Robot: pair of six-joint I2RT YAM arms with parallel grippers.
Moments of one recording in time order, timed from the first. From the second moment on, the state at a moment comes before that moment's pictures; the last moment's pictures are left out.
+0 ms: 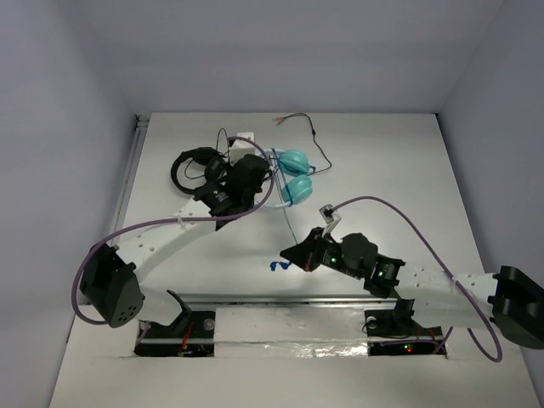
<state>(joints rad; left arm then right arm) -0.76 1.37 1.13 -0.35 -0.68 -0.47 1.08 1.03 0.37 0.50 0.03 0.87</state>
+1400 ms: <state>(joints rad) -1.04 1.37 0.73 -0.14 -0.68 -0.88 1.07 1.40 0.81 0.29 0.82 1.24</state>
